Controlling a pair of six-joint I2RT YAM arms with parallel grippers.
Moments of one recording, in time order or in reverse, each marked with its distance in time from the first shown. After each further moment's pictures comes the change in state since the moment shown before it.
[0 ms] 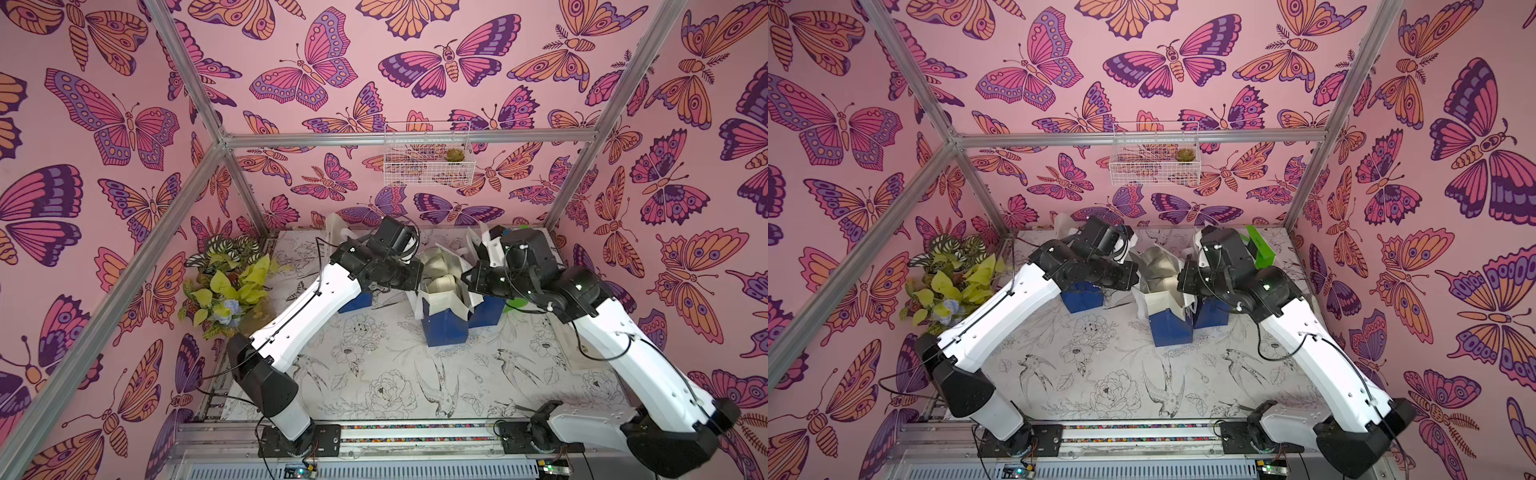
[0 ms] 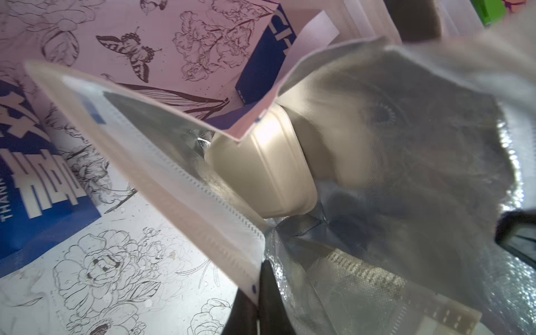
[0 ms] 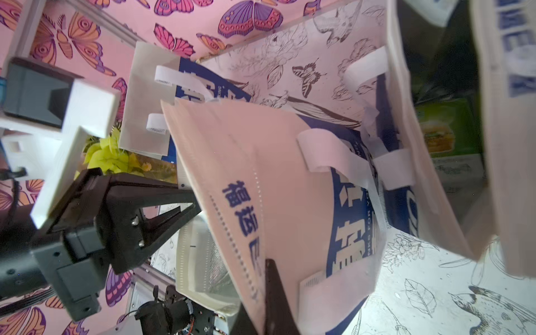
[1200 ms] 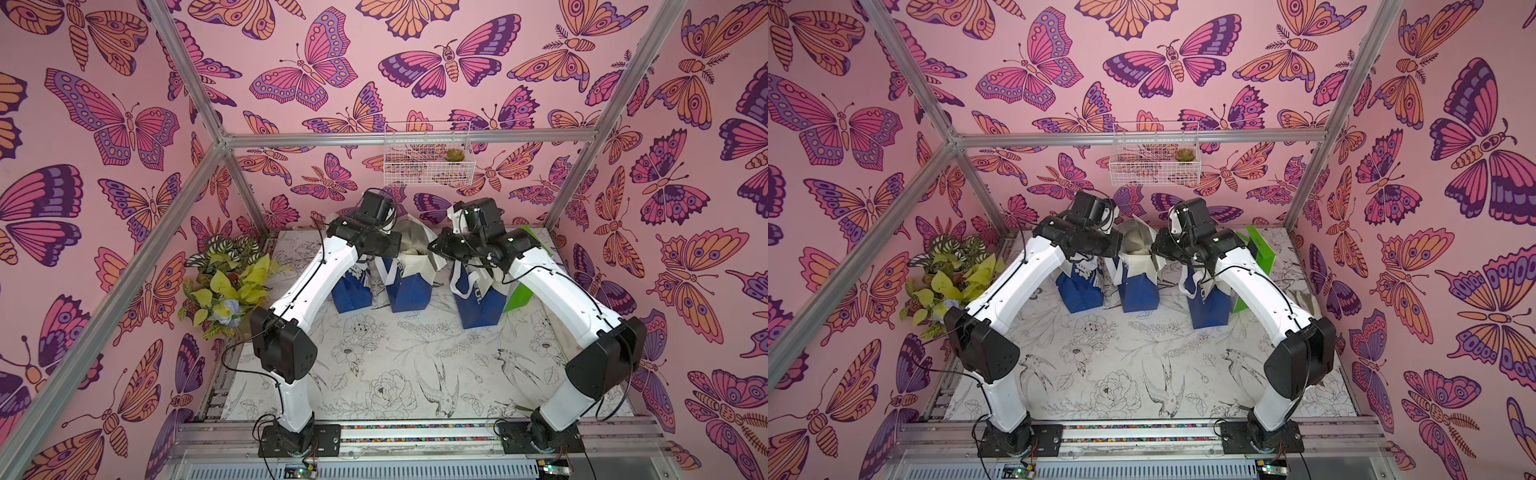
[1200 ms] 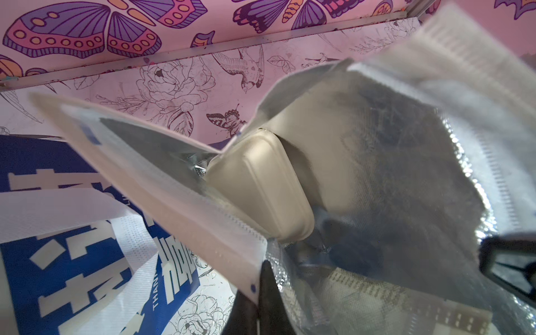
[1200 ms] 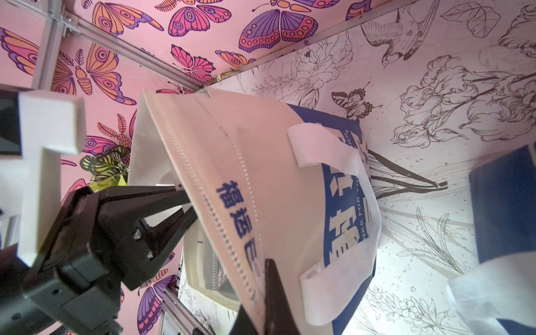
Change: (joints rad) left arm 0.224 0.234 0.193 0.067 -0.059 0.187; right arm -0.107 0.409 0.178 0.288 -0.184 0.049
